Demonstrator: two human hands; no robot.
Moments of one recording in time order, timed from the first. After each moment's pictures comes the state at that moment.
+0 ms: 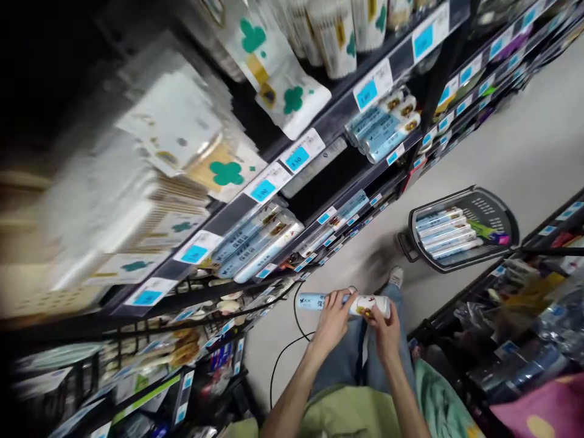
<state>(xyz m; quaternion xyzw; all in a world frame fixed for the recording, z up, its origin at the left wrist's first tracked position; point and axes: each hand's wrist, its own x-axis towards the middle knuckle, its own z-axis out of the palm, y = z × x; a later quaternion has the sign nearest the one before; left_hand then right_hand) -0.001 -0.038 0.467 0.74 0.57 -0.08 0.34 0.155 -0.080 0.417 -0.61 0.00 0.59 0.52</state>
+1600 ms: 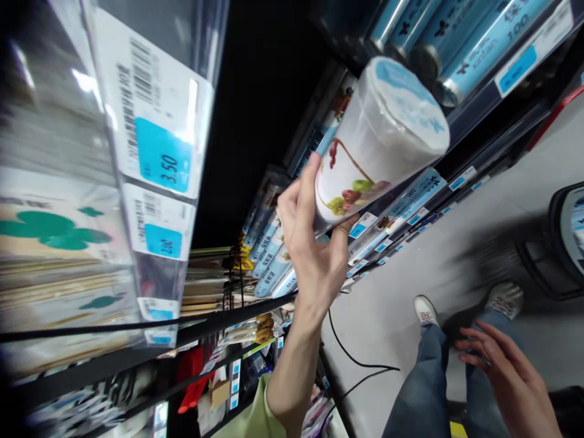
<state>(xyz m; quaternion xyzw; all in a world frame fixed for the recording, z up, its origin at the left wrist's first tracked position) -0.002 0.220 0.507 0.75 0.62 0.23 -0.03 0.217 0.002 0.304 -0.63 0.04 0.68 0.38</state>
